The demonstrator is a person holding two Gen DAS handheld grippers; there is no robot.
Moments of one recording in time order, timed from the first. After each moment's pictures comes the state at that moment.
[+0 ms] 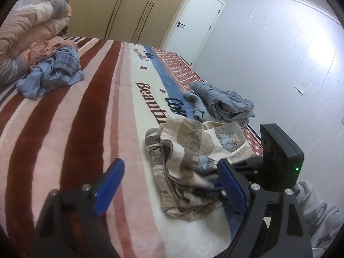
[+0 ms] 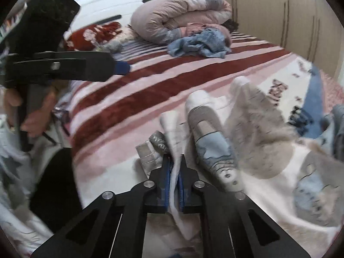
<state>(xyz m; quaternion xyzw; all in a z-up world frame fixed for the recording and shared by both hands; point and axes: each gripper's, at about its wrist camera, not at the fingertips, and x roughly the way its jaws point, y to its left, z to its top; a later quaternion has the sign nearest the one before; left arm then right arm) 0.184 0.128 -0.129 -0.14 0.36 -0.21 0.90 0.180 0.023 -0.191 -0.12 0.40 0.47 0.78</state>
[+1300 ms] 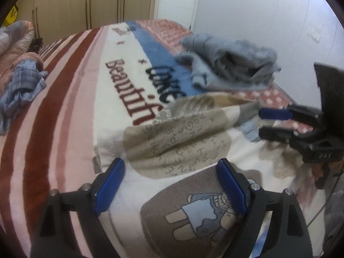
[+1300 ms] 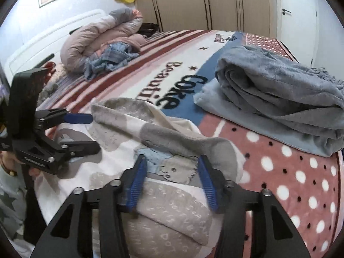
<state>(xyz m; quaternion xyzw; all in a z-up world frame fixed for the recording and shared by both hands) 0.269 0.006 -0.180 0.01 0.43 -0.20 0.88 0.249 -0.137 -0.186 -0.02 0.41 0.28 0.87</state>
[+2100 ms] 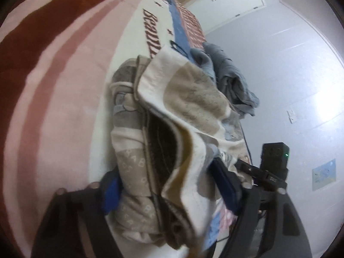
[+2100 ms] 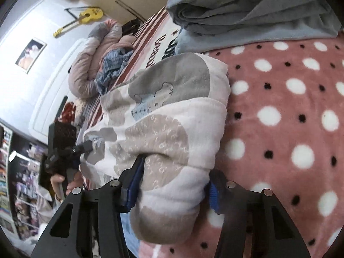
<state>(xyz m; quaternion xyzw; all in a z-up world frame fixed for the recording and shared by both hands) 0.244 0.079 -0.229 -0.32 0.50 -0.24 0.77 0.238 -0.193 -0.236 0.23 0.52 0.29 0.77</state>
